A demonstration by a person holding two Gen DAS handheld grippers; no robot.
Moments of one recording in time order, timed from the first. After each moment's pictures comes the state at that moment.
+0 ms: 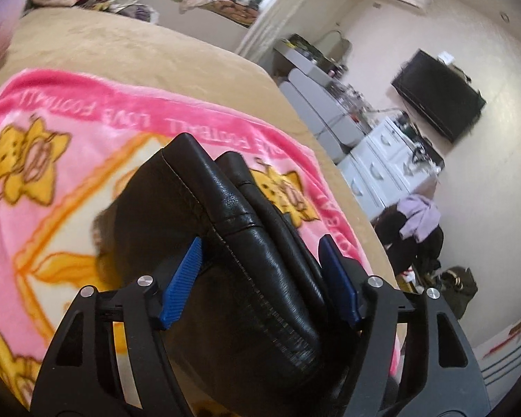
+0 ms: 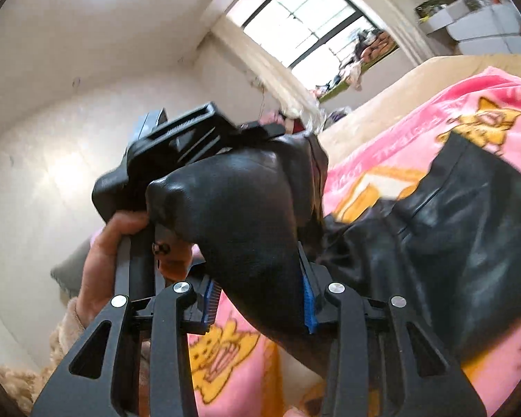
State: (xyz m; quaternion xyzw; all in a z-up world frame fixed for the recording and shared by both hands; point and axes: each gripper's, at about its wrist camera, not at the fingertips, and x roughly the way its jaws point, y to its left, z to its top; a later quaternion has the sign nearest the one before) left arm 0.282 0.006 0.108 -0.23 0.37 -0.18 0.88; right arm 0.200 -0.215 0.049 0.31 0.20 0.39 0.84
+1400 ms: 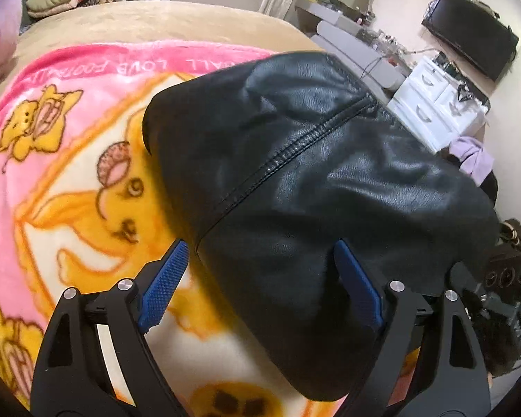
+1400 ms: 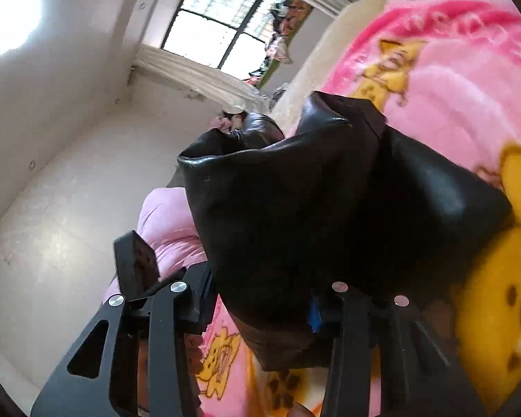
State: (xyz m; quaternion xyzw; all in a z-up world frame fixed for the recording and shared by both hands) left arm 0.268 -0.039 0.008 -0.13 0.46 -0.11 0.87; right arm 0.218 -0.306 -0.028 0.44 0.33 0.31 0.78
